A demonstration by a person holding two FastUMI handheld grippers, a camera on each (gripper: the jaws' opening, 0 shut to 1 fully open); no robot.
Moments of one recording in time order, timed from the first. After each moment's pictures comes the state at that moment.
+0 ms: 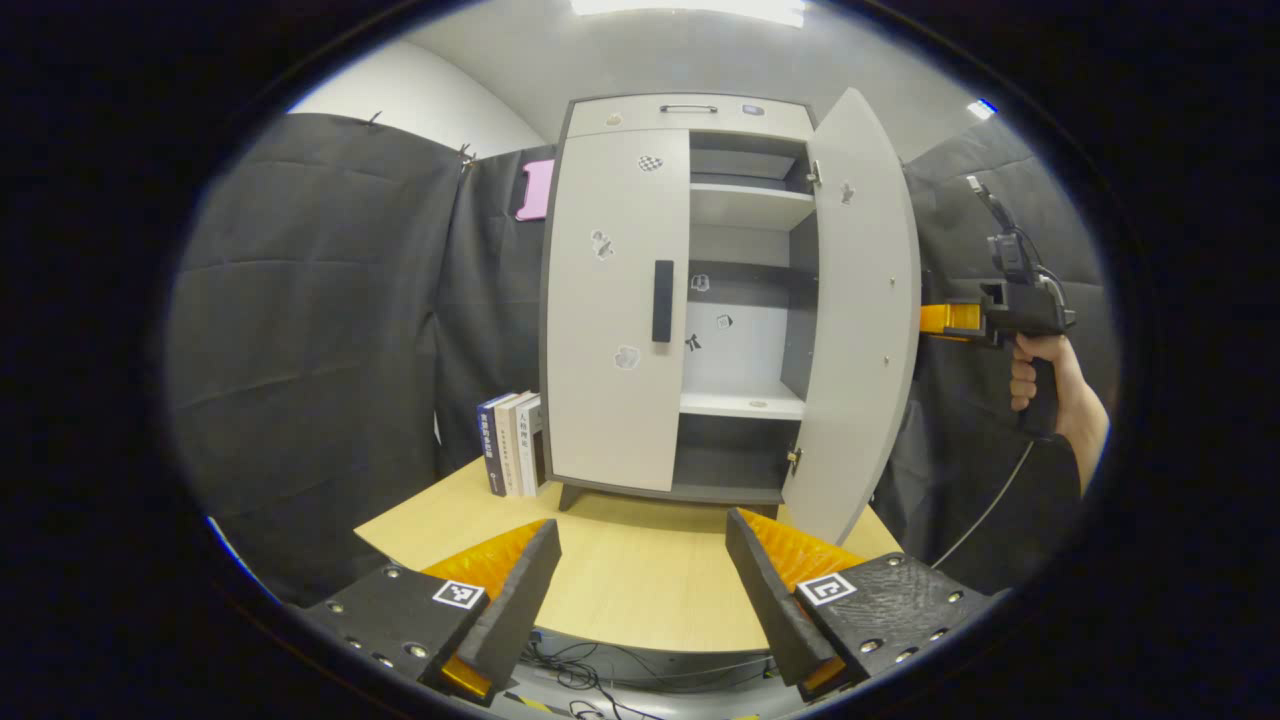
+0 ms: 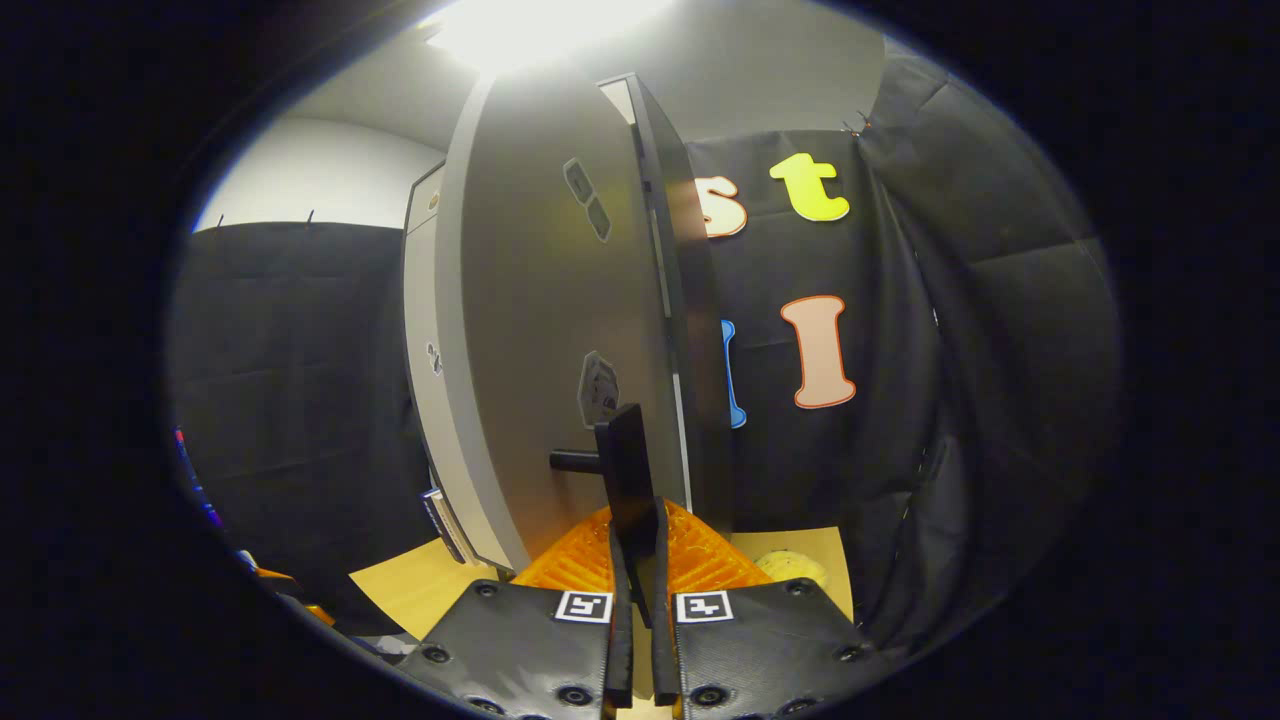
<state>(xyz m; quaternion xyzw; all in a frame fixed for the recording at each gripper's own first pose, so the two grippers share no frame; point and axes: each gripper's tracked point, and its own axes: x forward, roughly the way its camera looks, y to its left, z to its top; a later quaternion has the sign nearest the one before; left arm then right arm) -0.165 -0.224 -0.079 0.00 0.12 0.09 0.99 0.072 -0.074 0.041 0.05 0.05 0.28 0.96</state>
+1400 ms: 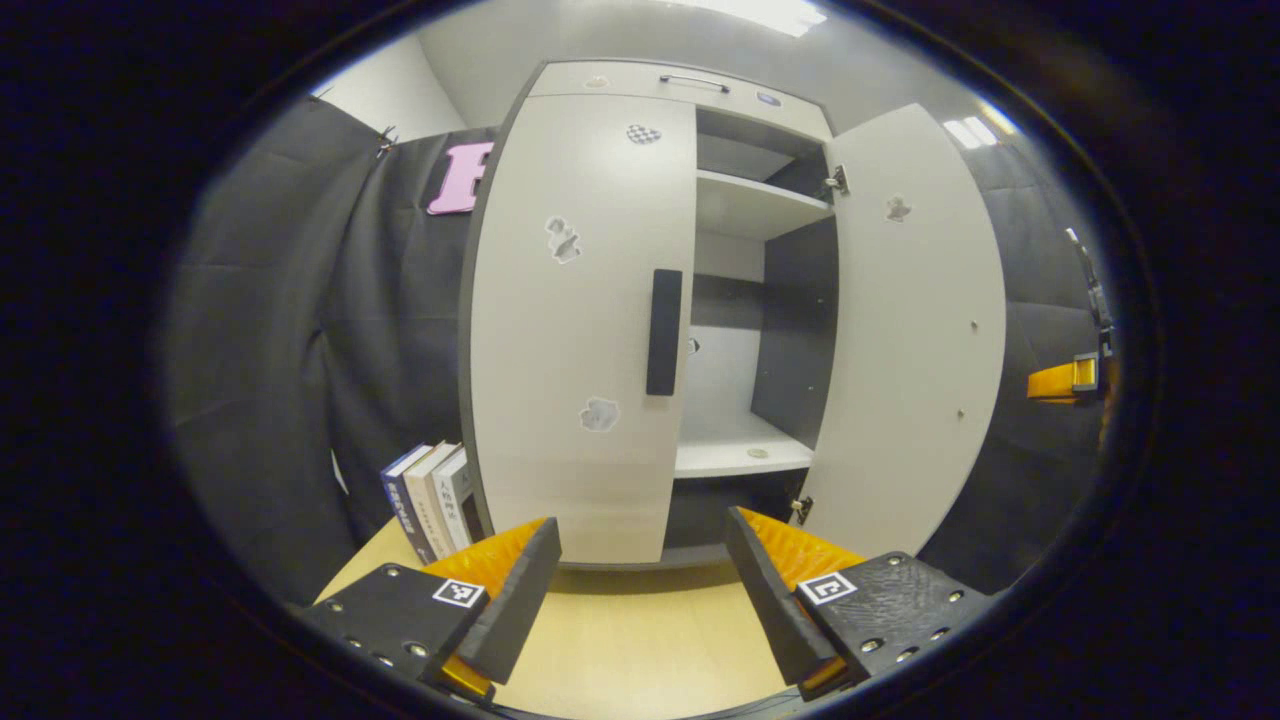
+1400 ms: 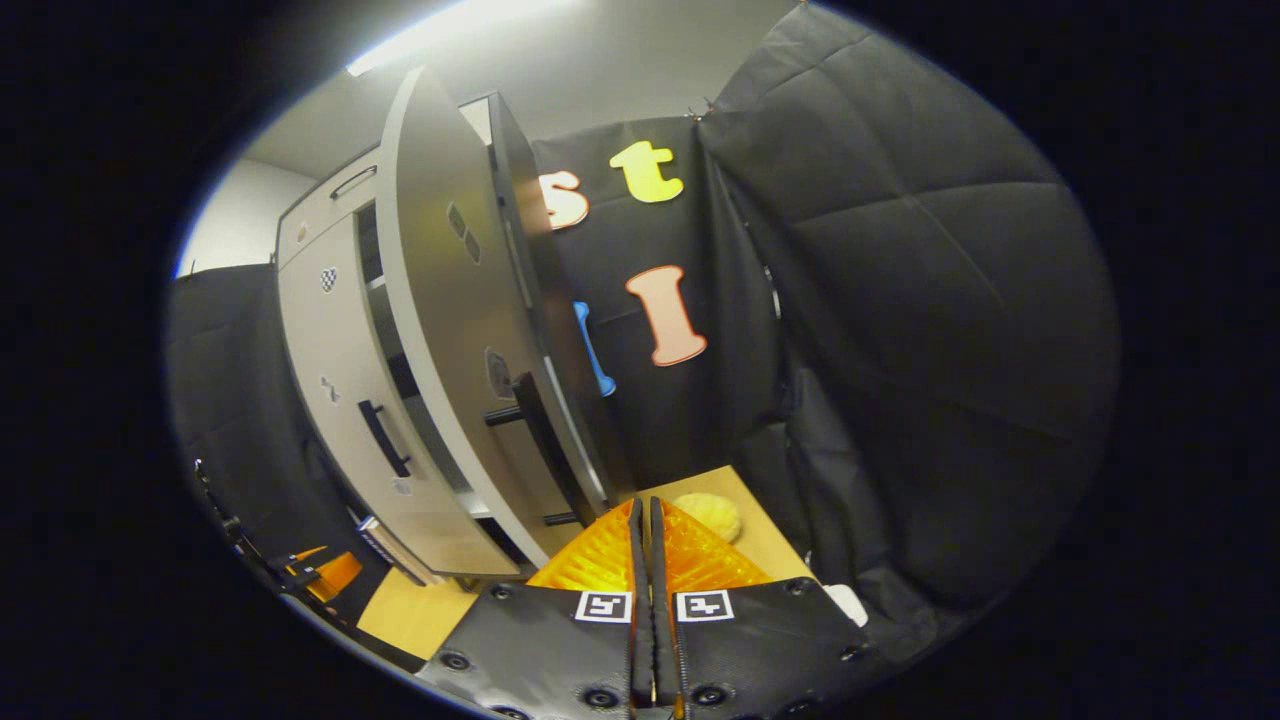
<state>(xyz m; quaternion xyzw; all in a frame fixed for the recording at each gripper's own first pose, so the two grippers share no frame) 0.036 -0.135 -0.050 0.00 0.09 -0.07 0.99 -0.005 -0.151 0.028 0.11 0.09 0.02 0.99</state>
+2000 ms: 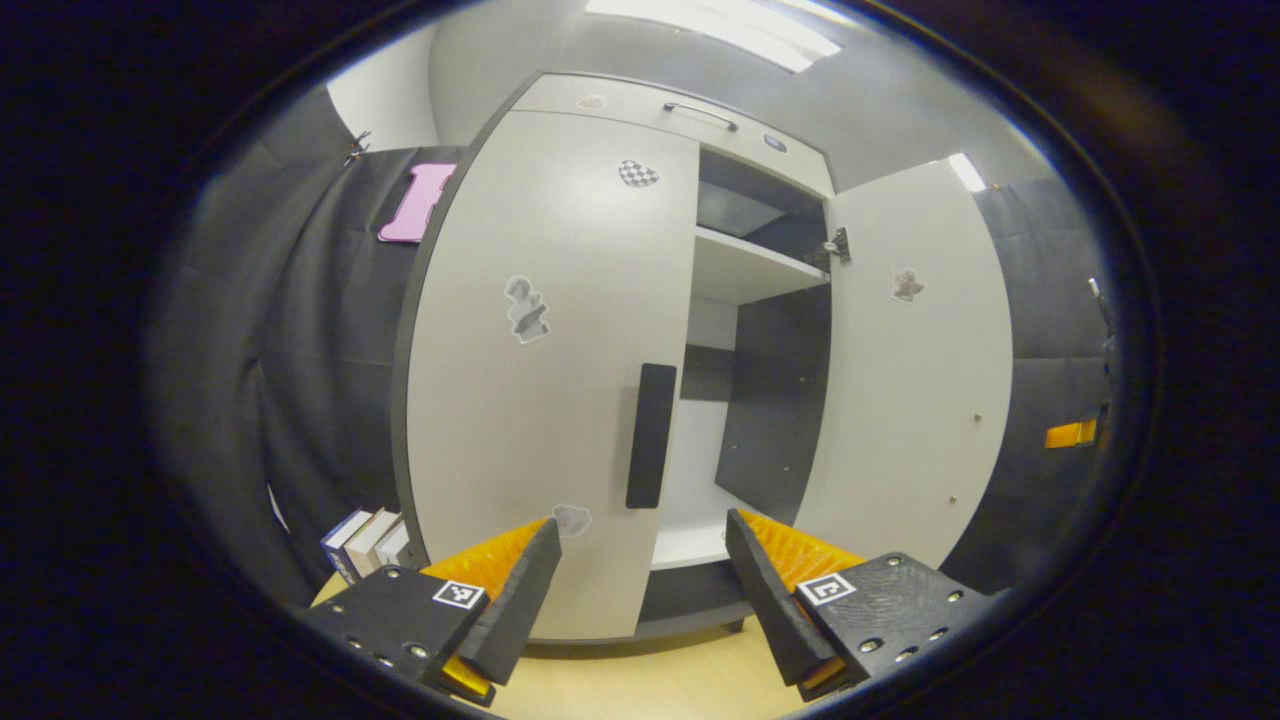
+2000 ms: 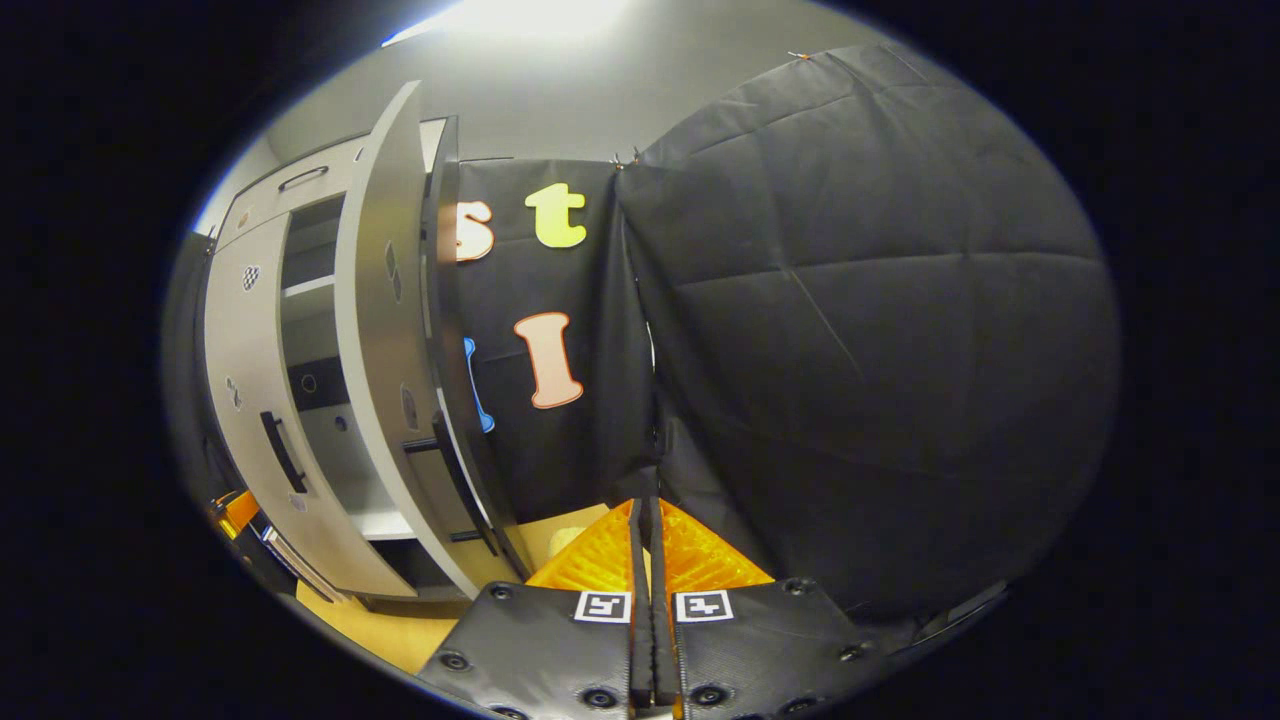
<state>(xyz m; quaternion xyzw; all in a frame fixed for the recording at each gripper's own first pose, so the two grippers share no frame) 0.119 -0.138 0.016 -0.04 0.02 -0.14 0.99 -0.041 -0.204 0.052 0.07 0.05 -0.15 0.98</state>
